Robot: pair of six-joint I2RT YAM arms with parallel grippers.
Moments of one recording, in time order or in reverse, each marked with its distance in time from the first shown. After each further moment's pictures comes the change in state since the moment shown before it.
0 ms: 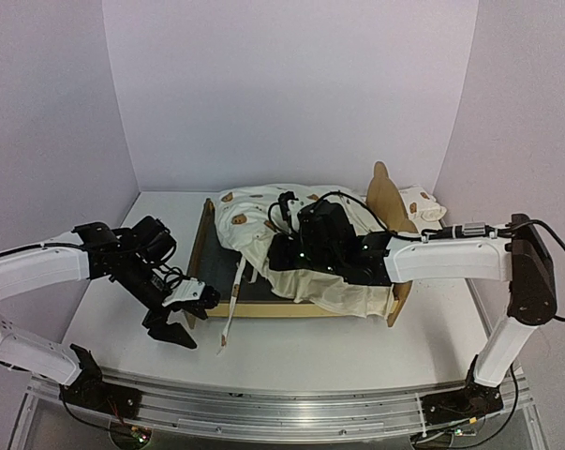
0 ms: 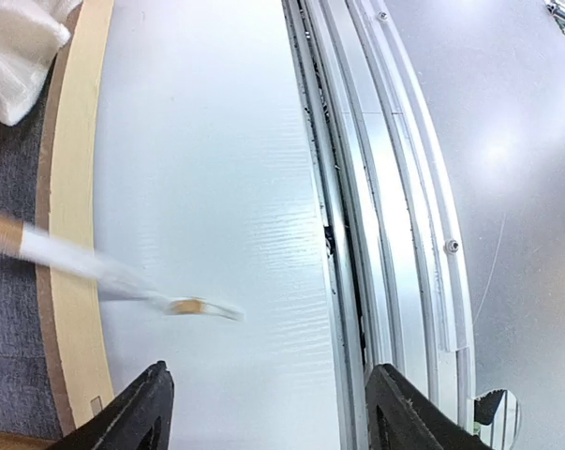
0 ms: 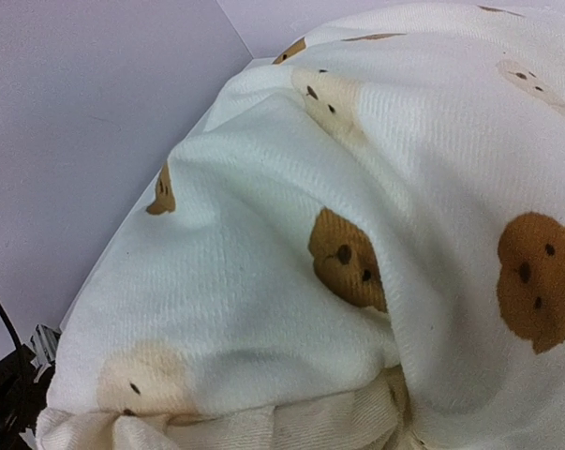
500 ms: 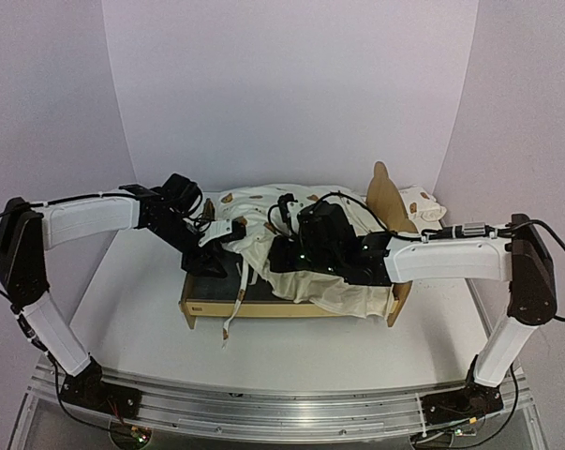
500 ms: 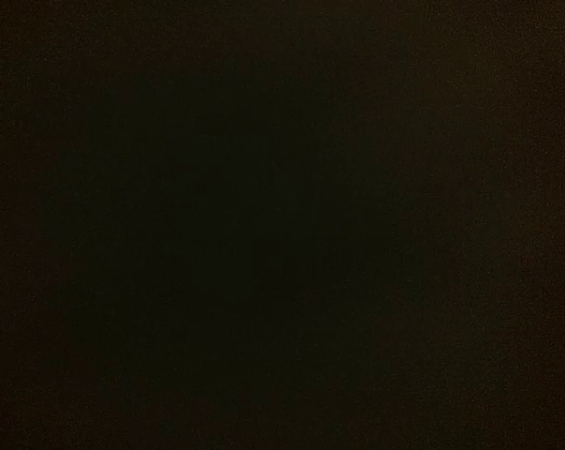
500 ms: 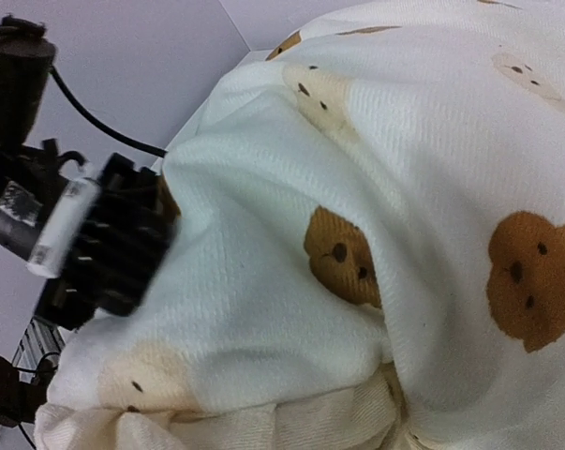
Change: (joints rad) left arm 0.189 0.475 0.376 0.204 -0.127 -0.057; right arm 0.000 0.000 -0.003 -0.019 -0.005 -0.012
